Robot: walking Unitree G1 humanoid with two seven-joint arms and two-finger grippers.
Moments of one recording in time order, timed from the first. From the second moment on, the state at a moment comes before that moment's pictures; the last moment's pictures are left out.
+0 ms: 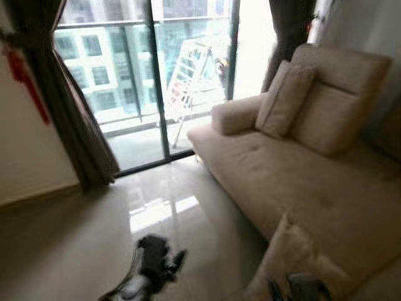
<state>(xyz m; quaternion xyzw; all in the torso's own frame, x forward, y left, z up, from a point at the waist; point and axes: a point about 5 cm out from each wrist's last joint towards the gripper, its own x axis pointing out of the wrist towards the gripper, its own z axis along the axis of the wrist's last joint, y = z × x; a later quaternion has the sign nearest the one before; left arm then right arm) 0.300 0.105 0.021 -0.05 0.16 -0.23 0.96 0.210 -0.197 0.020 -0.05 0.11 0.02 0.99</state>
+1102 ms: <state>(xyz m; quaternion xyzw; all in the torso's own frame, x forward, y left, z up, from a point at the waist) 0.303 0.105 0.026 -0.05 0.15 -0.22 0.96 0.218 -0.191 0.027 -0.05 0.10 0.02 0.99</state>
